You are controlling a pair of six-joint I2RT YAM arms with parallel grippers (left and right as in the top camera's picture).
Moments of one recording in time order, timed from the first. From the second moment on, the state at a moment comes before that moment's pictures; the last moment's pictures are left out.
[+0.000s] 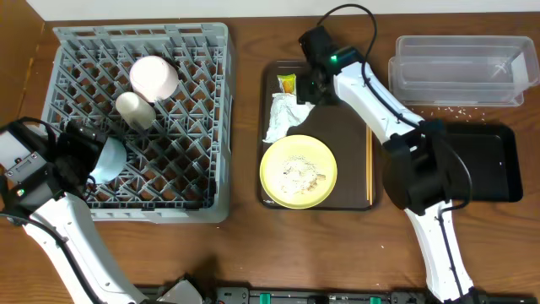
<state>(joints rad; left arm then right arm) 0.72 1.26 1.18 -0.81 0.23 -0.51 0.49 2.44 2.12 -0.89 -0.08 0.47</state>
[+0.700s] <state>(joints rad) 0.72 1.26 1.18 -0.81 0.23 -0.51 0.51 2.49 2.12 -0.90 -0.10 0.52</state>
